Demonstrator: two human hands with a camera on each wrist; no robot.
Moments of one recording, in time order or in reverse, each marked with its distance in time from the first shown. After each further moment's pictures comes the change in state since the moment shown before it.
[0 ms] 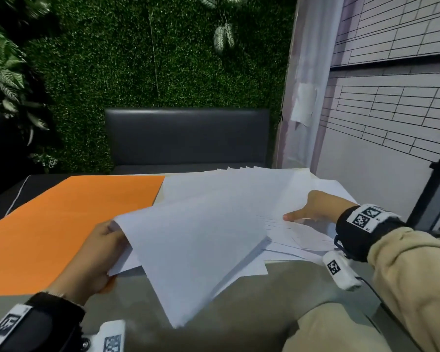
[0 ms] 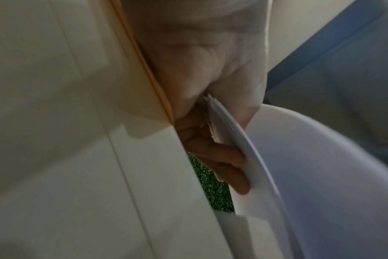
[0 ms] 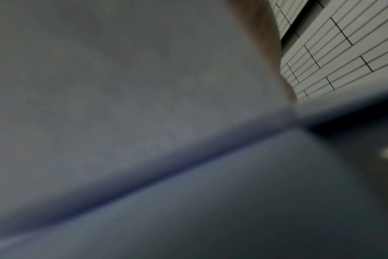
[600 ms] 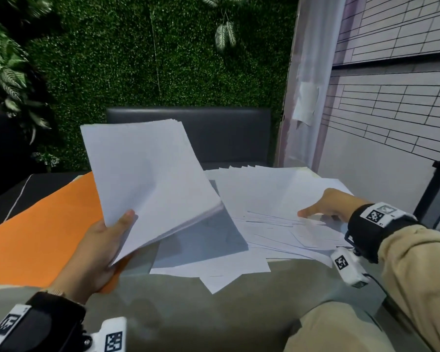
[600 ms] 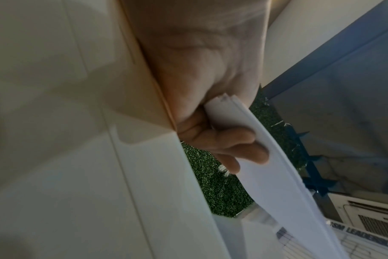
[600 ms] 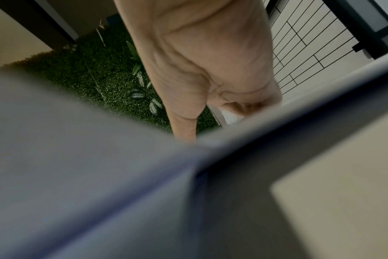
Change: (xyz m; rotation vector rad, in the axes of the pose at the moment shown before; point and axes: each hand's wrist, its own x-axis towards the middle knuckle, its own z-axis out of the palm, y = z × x) left_hand 0.006 -0.003 -0.002 -0.183 0.116 -0.049; right_hand 0.025 0.020 -0.001 0.417 0.082 0.119
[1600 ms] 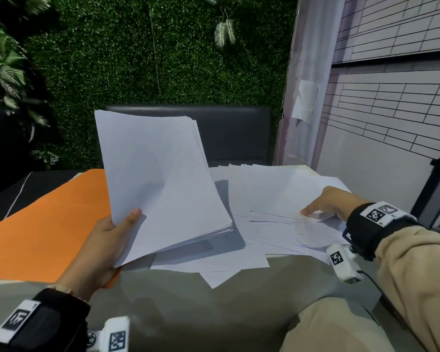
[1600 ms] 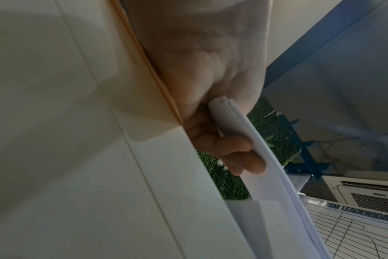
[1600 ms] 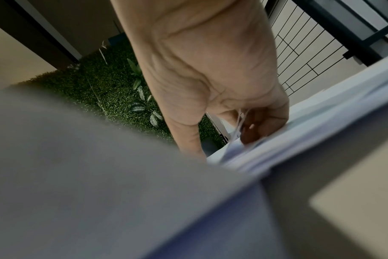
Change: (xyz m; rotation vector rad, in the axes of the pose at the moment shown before) left_hand -0.001 -0.006 -0.001 0.120 -0.006 0.048; right_hand 0.003 0.004 0.001 0.017 -0.075 0.126
